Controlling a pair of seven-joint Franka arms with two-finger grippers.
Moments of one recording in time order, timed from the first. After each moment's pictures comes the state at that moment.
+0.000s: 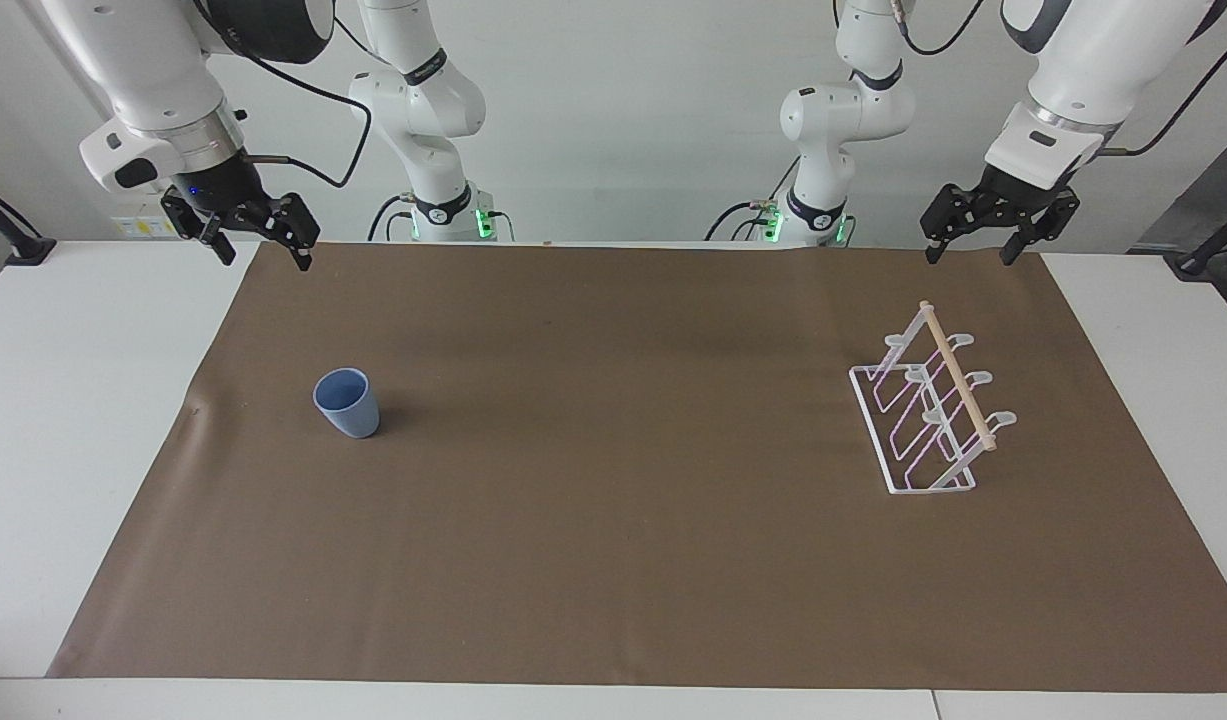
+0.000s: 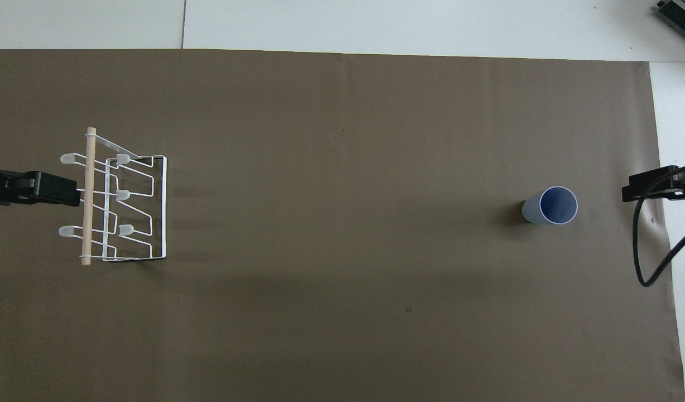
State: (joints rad) left arm 0.07 -0.10 -0.16 -1.64 -0.02 1.55 -0.02; right arm -0.15 -0.05 0.06 -1.62 0.01 1.56 -0.01
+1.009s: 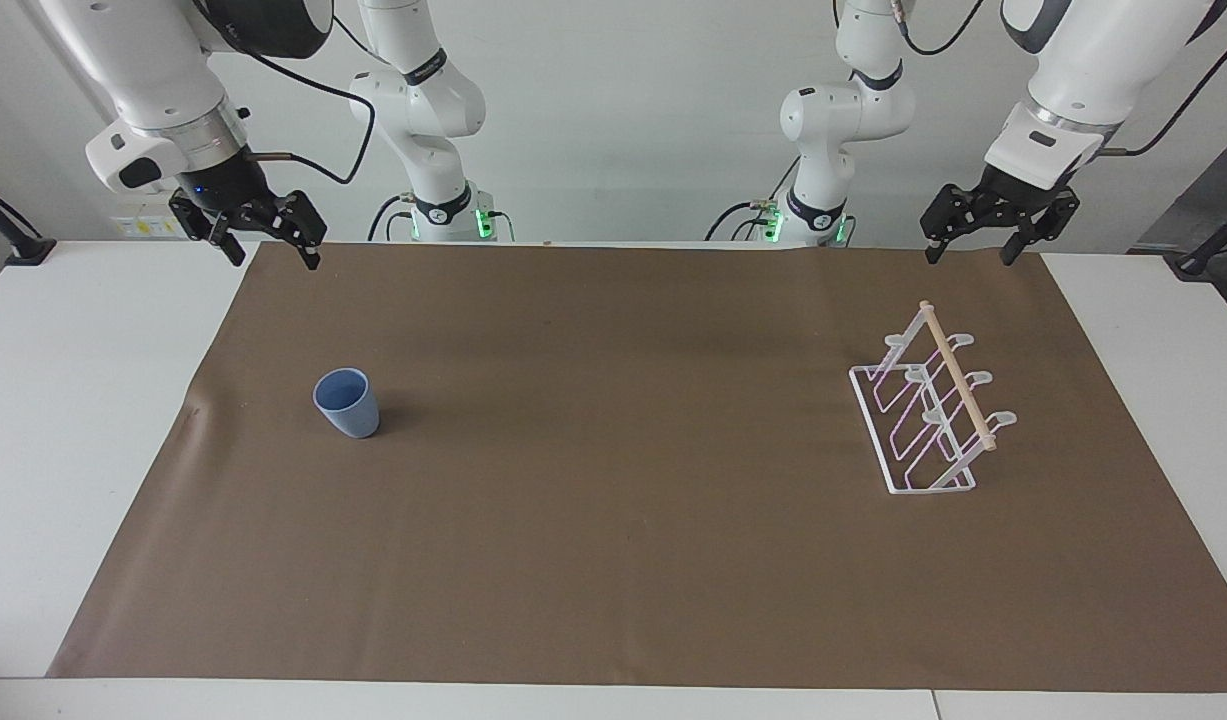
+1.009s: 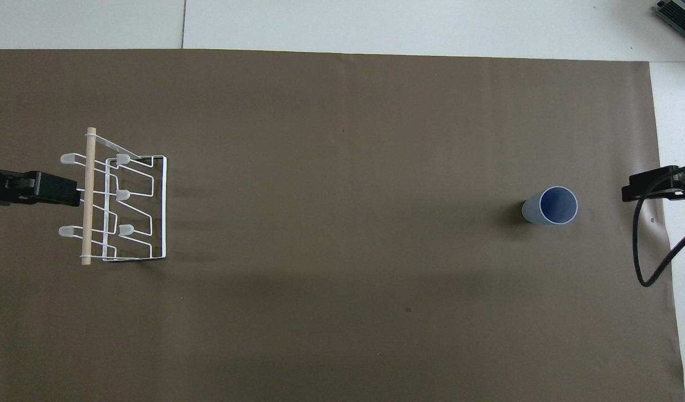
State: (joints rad) left arm 0.07 -0.10 -0.16 -1.64 -0.02 1.55 -0.02; right arm -0.15 -0.05 0.06 -1.62 0.01 1.56 -0.01
